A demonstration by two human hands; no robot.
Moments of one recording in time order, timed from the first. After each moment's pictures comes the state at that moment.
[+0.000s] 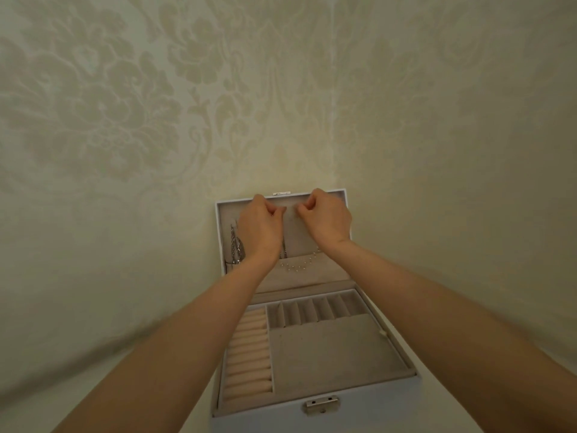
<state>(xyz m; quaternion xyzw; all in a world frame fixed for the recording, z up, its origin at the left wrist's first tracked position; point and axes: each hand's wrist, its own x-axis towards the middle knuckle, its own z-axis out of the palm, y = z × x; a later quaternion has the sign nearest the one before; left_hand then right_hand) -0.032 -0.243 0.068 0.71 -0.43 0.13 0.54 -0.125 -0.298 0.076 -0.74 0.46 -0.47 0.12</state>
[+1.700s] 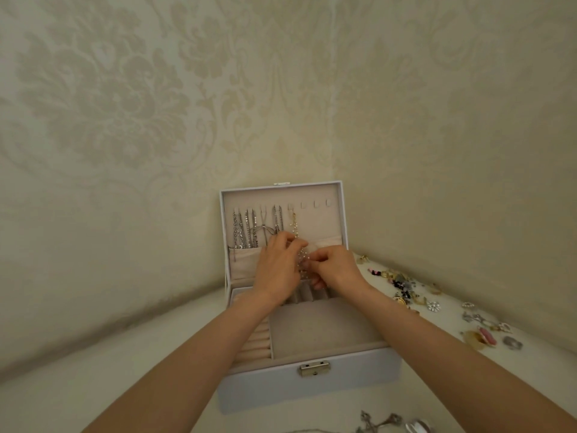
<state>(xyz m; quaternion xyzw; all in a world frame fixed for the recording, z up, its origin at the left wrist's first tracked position) -0.054 -0.196 0.002 0.66 -0.67 0.13 0.30 -0.172 -0.246 0.003 -0.72 0.39 -0.37 0.44</state>
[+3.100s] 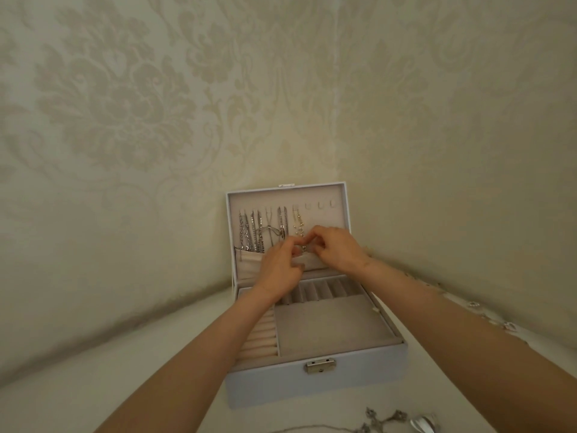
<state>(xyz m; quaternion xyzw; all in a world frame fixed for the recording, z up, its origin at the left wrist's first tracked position) -0.044 -0.195 0.003 0.67 -0.63 -0.04 0.38 -0.169 -0.281 0.022 -0.88 0.35 -0.30 0.13</state>
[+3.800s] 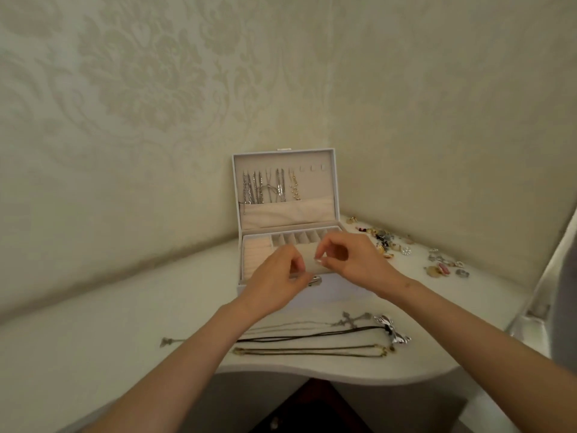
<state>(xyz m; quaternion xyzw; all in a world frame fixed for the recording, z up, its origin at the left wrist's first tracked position) -0.099 -0.047 -0.017 0.64 -0.68 -0.08 0.35 -0.259 -0.131 -0.002 -0.87 0.28 -0.34 0.22</state>
